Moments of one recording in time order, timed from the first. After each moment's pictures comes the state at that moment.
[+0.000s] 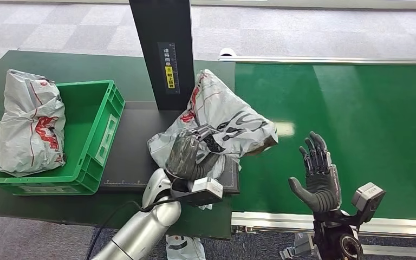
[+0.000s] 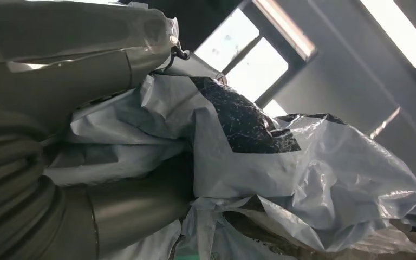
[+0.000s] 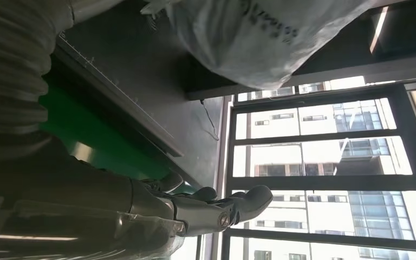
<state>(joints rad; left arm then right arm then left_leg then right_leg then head) -0.47 -0.28 -0.49 -1.01 -0.63 0.62 -0.58 -0.04 0.01 -0.05 -1.36 -0.11 0.37 -0.48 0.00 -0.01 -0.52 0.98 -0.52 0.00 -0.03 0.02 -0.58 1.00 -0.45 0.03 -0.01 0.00</state>
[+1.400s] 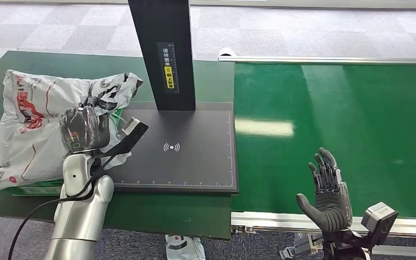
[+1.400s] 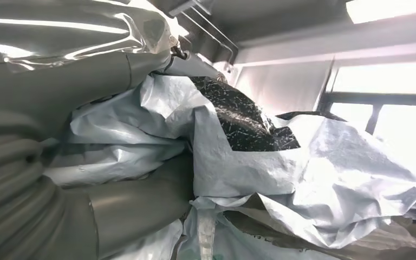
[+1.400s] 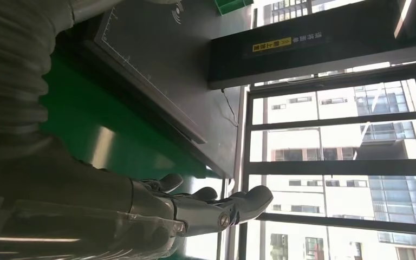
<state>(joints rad) -0.44 -0.16 0.08 -1.23 -1.52 0.65 0.04 0.11 0.02 -0.10 -1.50 -0.10 0.35 -0.44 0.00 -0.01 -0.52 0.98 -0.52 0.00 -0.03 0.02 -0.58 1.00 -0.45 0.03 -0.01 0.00</state>
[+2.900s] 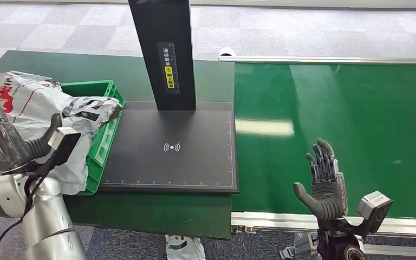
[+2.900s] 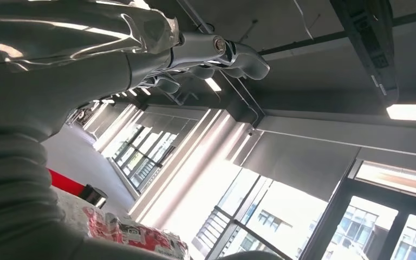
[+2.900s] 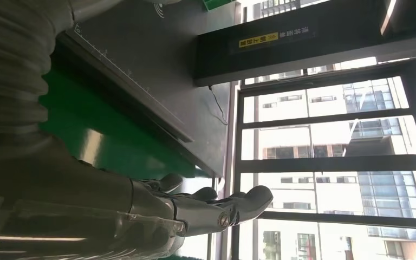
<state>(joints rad) -0.52 -0.34 0.73 -1.44 -1.27 0.70 -0.70 0.03 0.03 -0.08 -1.45 -0.10 0.33 -0.44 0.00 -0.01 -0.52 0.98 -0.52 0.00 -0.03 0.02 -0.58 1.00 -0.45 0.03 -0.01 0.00</state>
